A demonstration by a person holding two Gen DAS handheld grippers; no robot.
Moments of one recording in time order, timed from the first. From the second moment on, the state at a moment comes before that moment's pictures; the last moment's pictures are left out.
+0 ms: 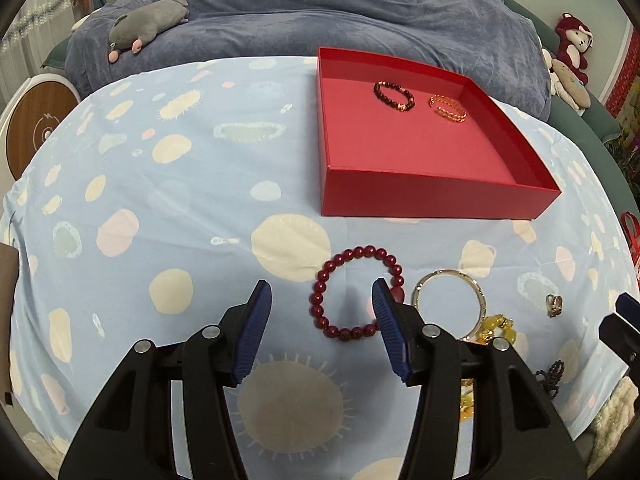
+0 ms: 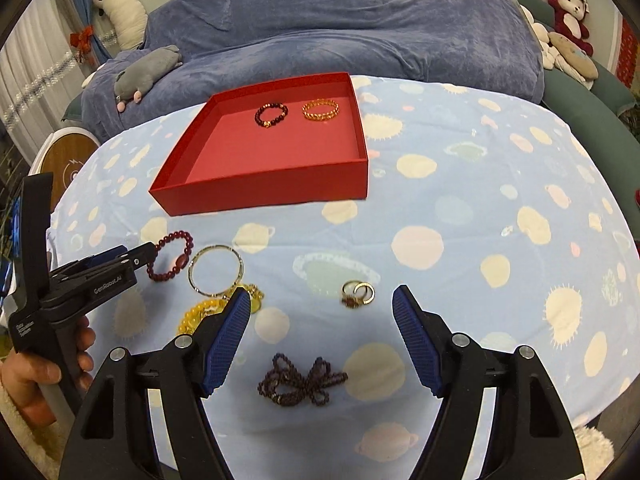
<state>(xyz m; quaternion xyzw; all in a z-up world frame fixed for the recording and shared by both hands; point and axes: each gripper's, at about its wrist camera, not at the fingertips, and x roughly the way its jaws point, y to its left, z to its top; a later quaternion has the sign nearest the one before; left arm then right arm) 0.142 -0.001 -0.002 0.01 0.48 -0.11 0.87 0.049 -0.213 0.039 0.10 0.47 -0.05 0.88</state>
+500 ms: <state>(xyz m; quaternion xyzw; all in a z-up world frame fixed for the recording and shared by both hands) 0.139 -0.007 -0.011 0.03 0.48 -0.10 0.87 0.023 -0.202 0.010 0.09 0.49 -0.05 0.86</state>
